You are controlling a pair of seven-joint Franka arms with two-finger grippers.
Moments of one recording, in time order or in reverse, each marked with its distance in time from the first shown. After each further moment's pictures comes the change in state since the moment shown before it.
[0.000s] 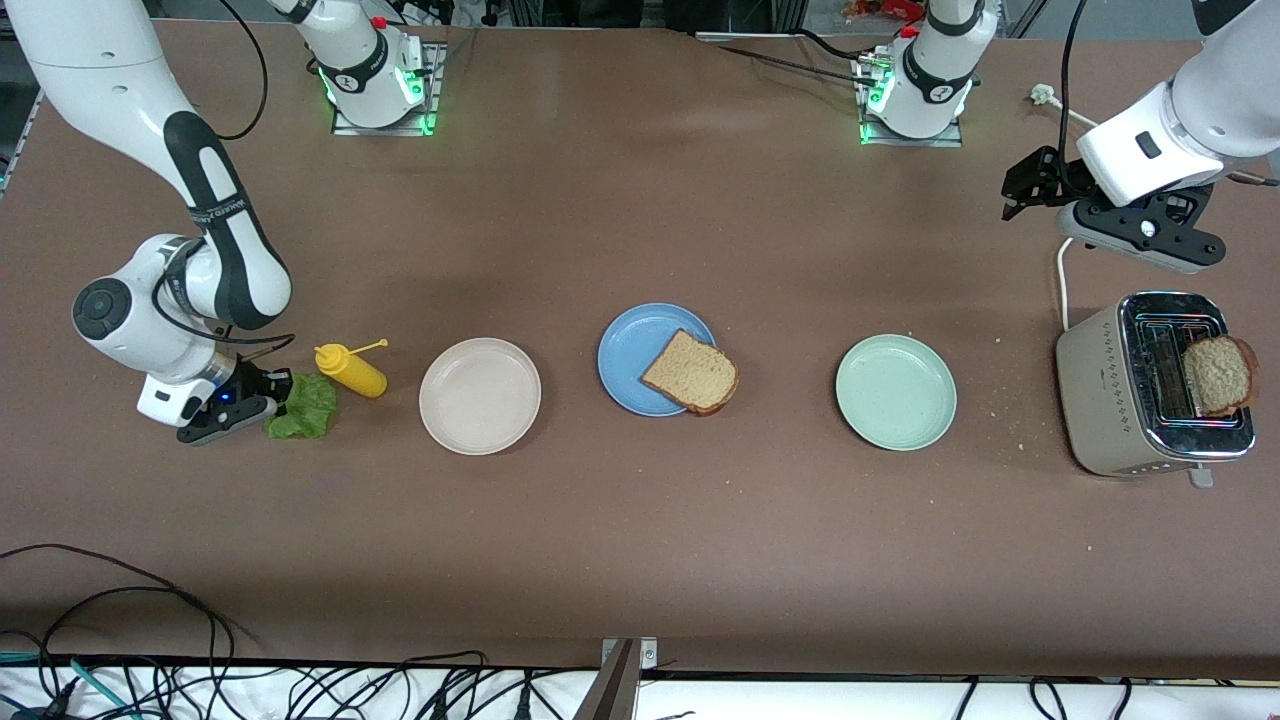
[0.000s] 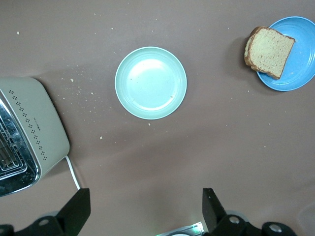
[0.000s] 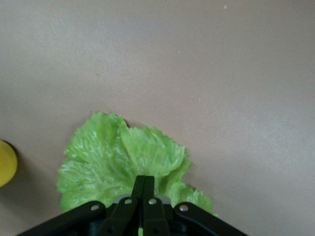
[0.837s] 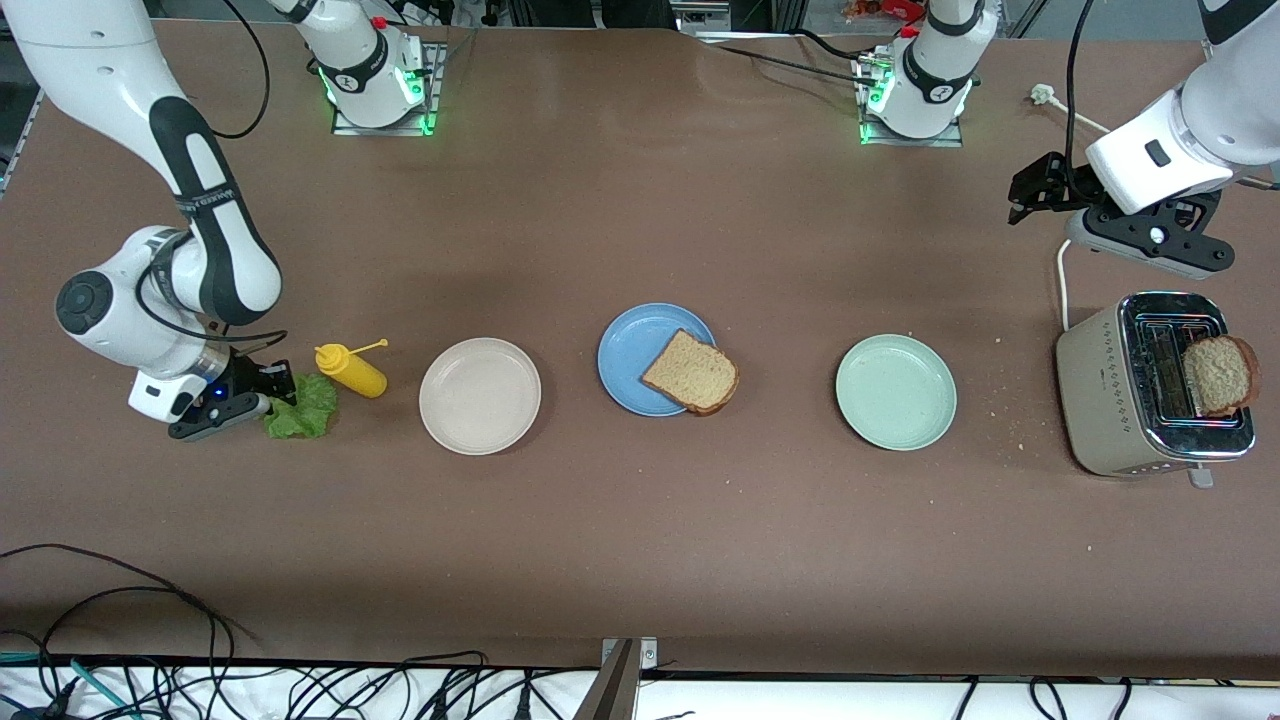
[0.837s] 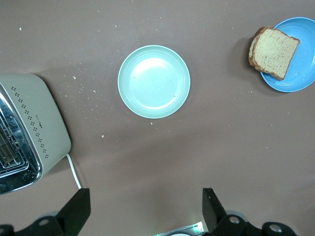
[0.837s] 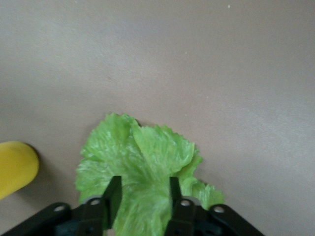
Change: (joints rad) left arm 0.010 0.007 0.006 0.001 0.000 0.000 0.000; right arm -0.001 -0.023 0.005 -0.006 0.055 -0.038 0.001
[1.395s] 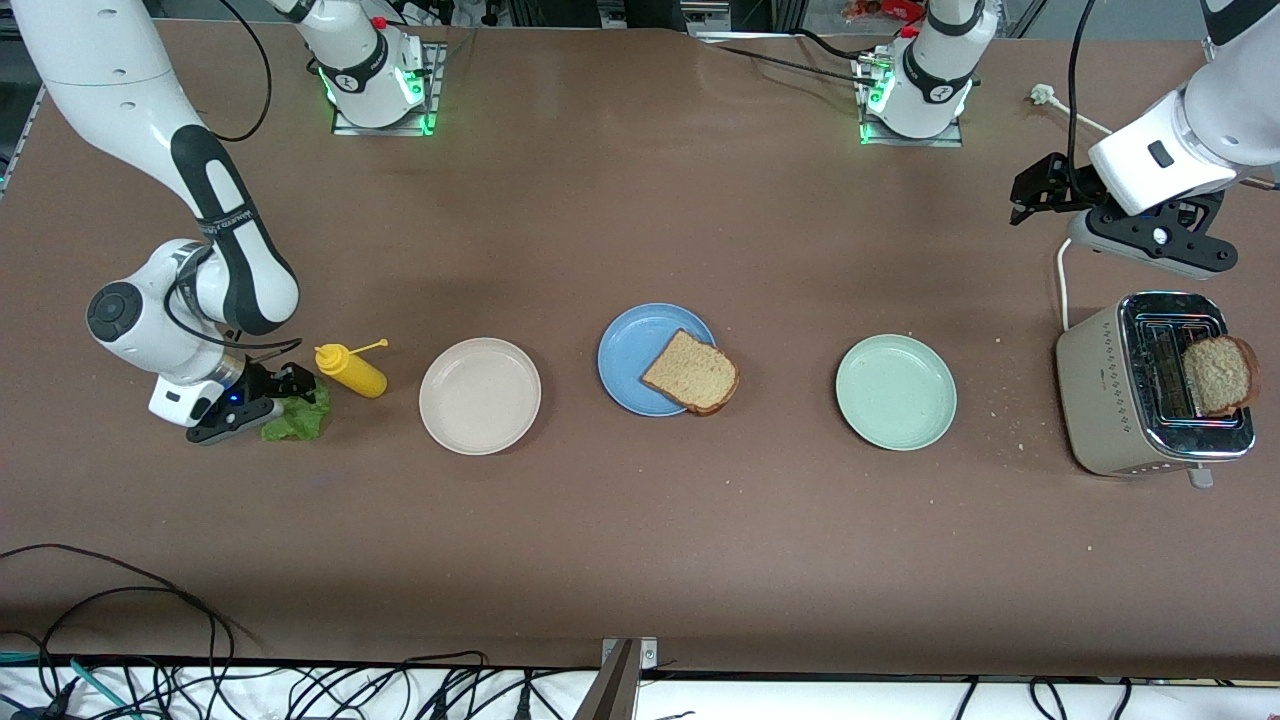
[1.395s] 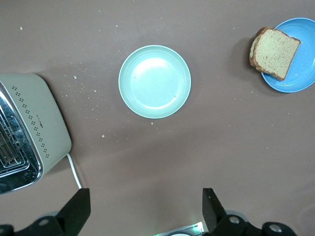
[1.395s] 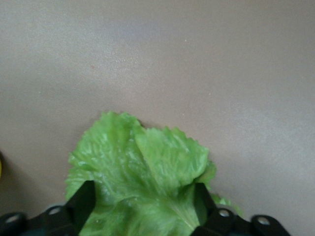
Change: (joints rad) left arm 0.003 0.001 0.000 0.001 0.000 0.000 0.000; right arm -0.001 0.066 0.000 0.000 0.002 0.087 -0.043
